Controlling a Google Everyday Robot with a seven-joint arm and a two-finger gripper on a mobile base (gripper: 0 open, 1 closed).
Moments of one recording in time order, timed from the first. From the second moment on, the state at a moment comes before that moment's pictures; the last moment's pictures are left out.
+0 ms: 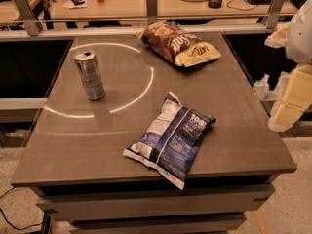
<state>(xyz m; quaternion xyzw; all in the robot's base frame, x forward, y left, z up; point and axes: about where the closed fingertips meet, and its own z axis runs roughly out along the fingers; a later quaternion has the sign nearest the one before) 0.438 -0.217 0.976 -0.60 0.78 -0.03 0.16</state>
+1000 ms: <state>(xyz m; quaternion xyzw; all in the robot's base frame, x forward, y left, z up) 0.469 -0.216 0.963 -0.56 0.79 0.09 0.25</state>
